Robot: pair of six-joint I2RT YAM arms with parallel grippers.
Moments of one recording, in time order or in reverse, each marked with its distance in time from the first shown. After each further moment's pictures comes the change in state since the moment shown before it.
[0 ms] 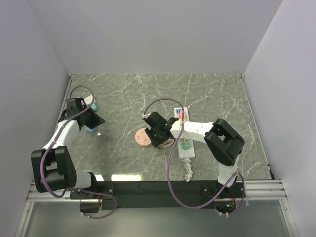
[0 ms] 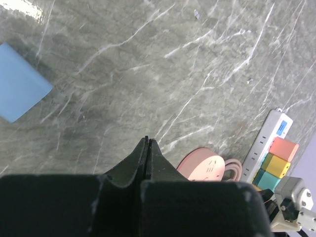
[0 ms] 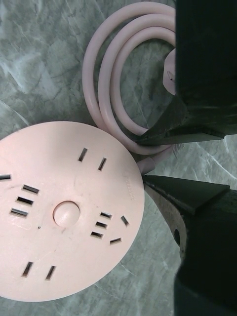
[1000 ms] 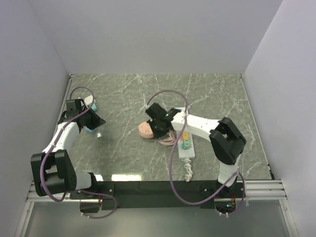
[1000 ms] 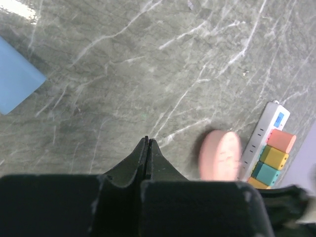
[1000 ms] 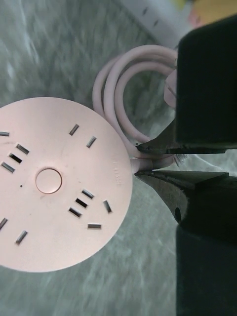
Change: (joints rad) left arm 0.000 -0.032 -0.022 -0.007 0.021 0.010; right arm -0.030 0.008 0.128 -0.165 0.031 0.084
